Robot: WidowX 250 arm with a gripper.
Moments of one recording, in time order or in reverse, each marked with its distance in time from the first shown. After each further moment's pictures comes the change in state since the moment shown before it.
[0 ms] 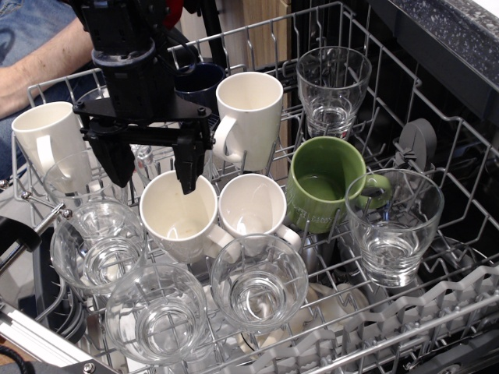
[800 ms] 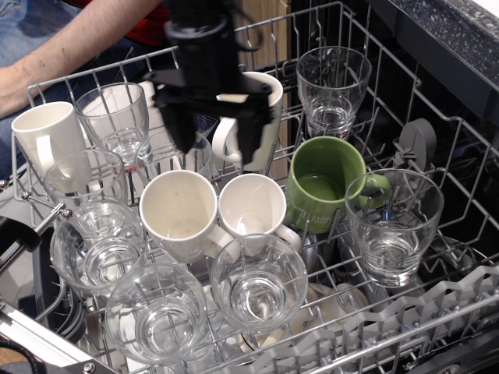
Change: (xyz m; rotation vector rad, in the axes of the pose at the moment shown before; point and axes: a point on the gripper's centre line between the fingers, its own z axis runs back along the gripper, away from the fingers) arm 0.045 -0.046 -0.002 0.001 -0.023 -0.127
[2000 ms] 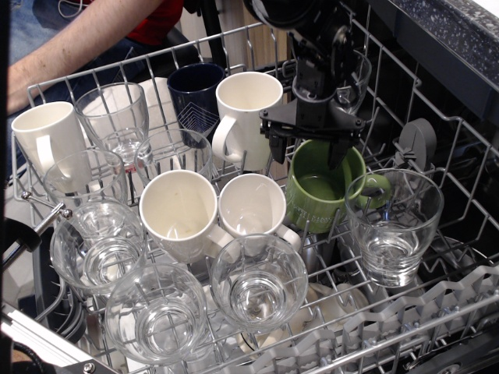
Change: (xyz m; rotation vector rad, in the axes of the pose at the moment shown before) arm 0.107 -0.044 -0.103 0.100 -0.240 0.150
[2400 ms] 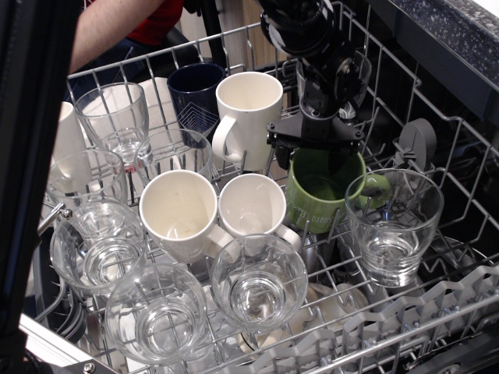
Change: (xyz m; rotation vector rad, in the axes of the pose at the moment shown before) arm 0.015 -0.001 -0.037 0.031 -0.047 0.044
